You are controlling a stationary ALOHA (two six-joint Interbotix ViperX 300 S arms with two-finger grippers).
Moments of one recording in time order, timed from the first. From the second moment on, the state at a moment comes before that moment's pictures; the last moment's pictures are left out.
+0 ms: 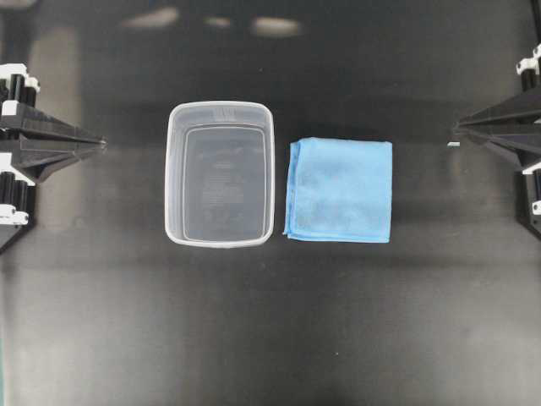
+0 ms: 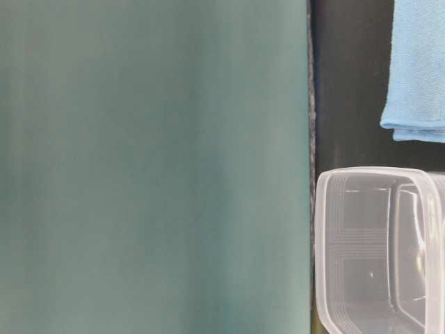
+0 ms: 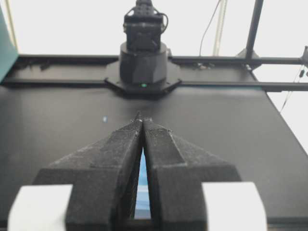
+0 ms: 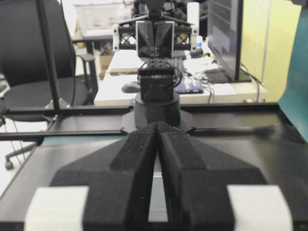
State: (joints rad) left arm 0.00 -0.96 1.17 0.00 -0.29 0.00; right arm 0.00 -0.97 1.18 0.00 -0.29 0.00
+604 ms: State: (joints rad) left arm -0.02 -0.59 0.74 0.04 0.23 -0.05; right arm 0.02 -1.02 1.18 0.01 0.05 0.12
